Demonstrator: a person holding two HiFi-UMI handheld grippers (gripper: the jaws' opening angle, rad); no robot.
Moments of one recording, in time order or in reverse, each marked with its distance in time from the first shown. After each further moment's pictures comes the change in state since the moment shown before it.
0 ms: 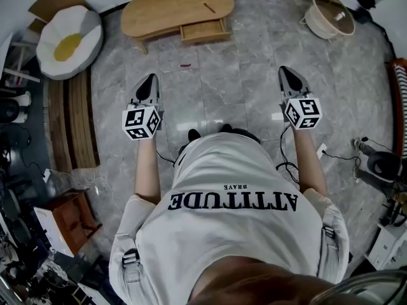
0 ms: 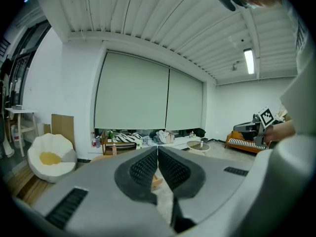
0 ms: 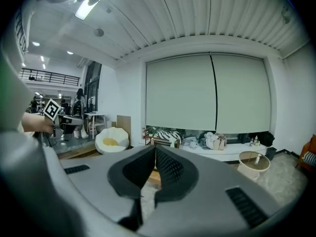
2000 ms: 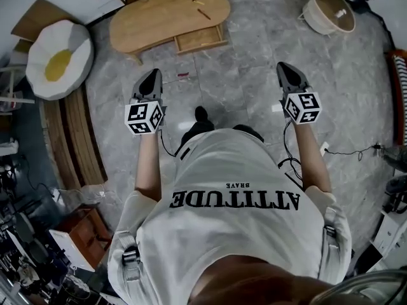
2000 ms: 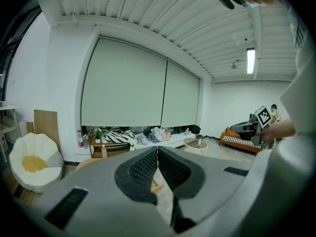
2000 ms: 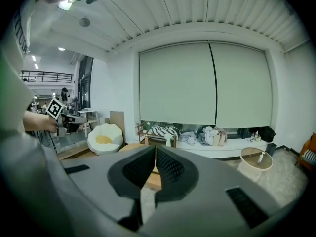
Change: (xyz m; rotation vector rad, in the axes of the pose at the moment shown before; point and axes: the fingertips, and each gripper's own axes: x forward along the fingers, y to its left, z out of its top) left arm 0.191 0.075 0.021 0.006 0.057 -0.111; right arm 0.166 -0.058 0.012 0.032 0.078 -0.036
